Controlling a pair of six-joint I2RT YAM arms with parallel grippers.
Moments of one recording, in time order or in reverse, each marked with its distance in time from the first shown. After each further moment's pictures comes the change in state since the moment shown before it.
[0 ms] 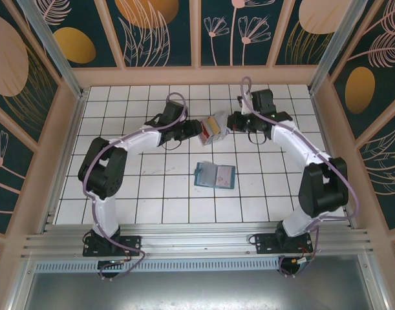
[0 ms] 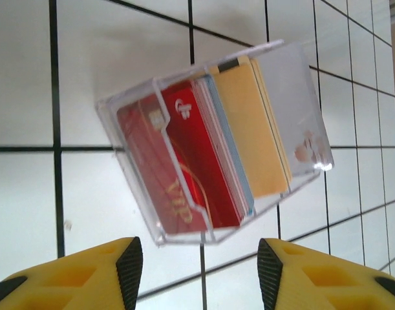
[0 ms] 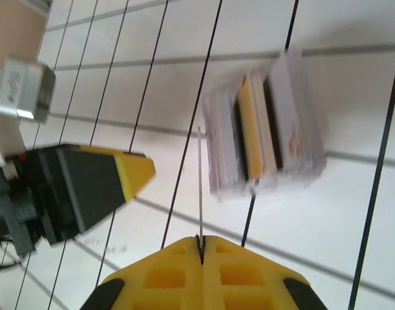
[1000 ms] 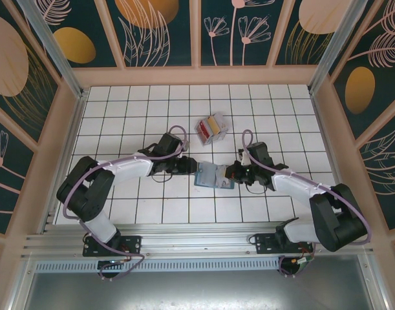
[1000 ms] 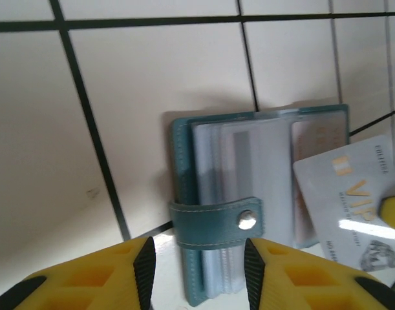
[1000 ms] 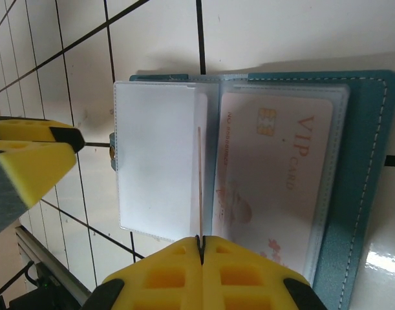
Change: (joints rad) left arm -0.109 -0.248 -0.441 0.007 0.092 0.148; right arm 0.141 -0.276 -0.696 0.322 -0.039 0.391
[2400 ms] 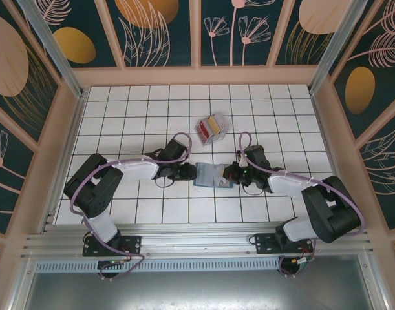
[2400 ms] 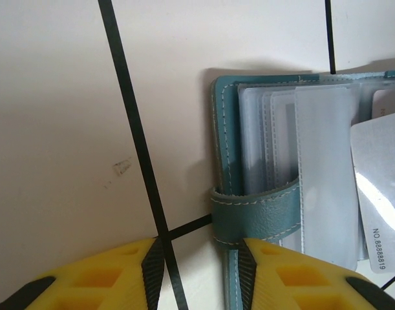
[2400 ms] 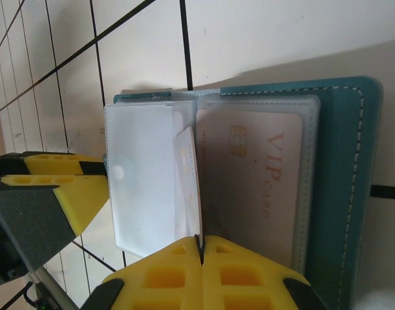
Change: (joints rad) left arm -0.061 0.058 -0.016 -0.005 -0.103 -0.016; right arm 0.023 0.082 -0.054 0.190 0.034 0.071
